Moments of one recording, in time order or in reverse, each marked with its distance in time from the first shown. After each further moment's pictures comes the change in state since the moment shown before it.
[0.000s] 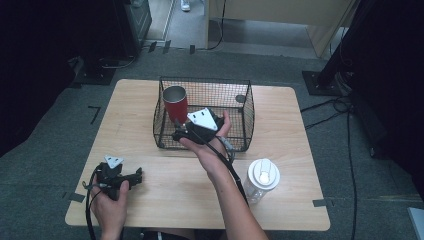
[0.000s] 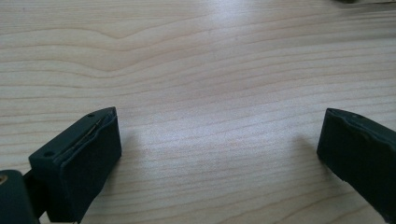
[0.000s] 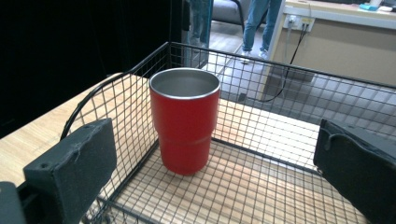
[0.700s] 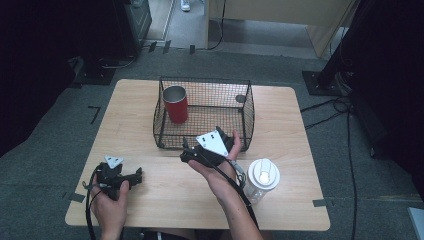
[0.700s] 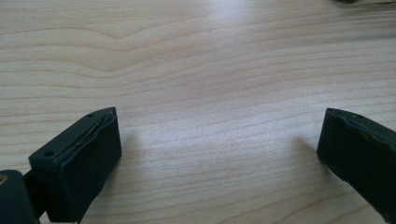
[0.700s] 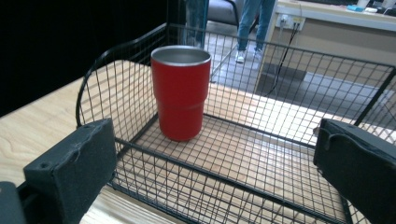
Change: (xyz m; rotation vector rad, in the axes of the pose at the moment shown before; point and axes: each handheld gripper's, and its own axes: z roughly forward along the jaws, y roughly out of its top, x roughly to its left) left arm 0.000 0.000 0.000 -0.001 0.000 0.000; right arm -0.004 -0.028 -0.052 -0.009 -0.014 -0.006
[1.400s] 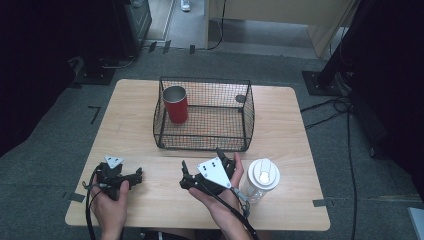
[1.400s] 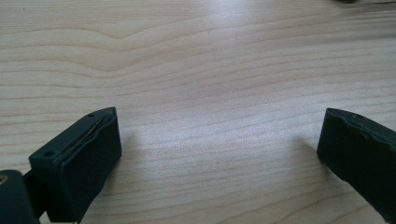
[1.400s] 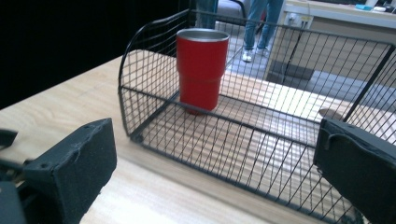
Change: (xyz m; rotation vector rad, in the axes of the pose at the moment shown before) left arm 0.000 0.000 0.000 0.000 0.000 0.001; right arm 0.020 -0.035 -0.051 0.001 0.033 -0.014
